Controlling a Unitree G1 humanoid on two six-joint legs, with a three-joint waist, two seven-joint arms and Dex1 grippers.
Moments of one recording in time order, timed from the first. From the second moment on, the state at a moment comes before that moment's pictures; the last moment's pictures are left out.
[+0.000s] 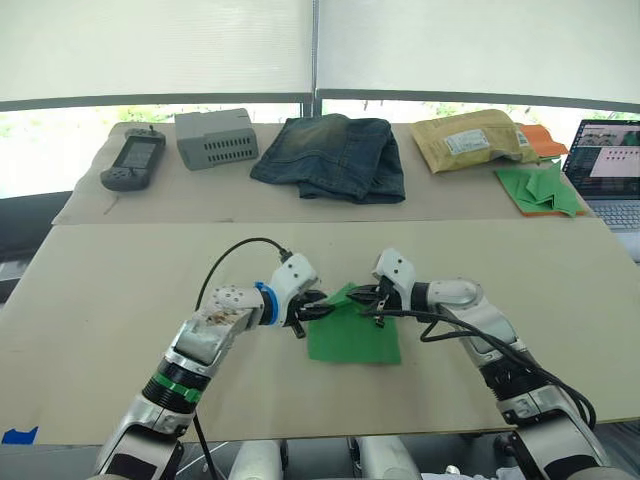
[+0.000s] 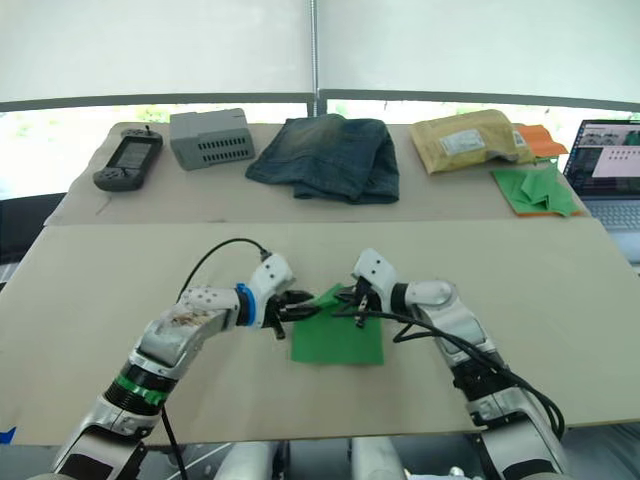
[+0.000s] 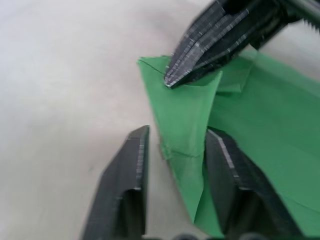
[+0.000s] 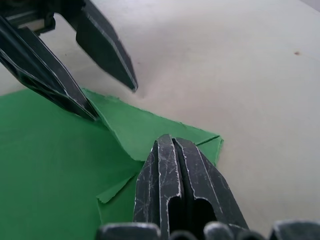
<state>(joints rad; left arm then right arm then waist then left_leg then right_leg) -0.43 0.41 -0.22 -0.14 -0.28 0.79 -0.78 -0.49 -0.46 0.29 0.19 0.13 0.30 0.92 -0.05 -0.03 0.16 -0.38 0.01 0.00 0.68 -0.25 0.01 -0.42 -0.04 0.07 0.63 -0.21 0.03</state>
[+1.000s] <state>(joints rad) -0.42 0.43 -0.28 -0.01 -0.26 0.65 -0.81 -0.45 -0.42 0.29 0.18 0.09 0.27 0.89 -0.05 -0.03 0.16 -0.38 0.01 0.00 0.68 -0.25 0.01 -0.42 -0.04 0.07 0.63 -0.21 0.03</state>
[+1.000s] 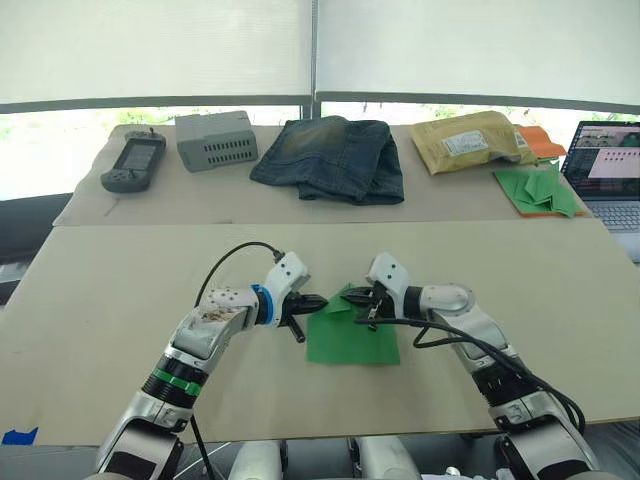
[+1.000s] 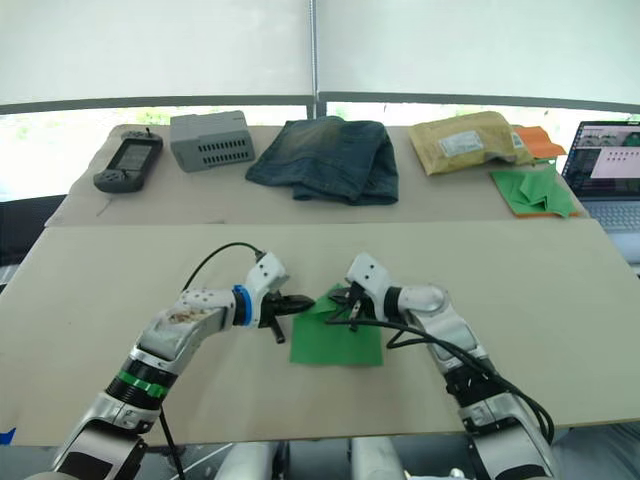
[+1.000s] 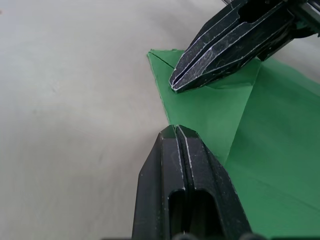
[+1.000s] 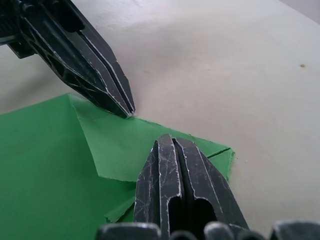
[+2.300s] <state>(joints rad) -0.44 0.39 -0.34 0.04 -0.24 0.58 -0.84 -0.41 -0.38 0.29 0.11 0.08 0.32 0.81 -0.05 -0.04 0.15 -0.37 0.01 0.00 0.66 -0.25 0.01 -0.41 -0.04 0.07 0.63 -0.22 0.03</state>
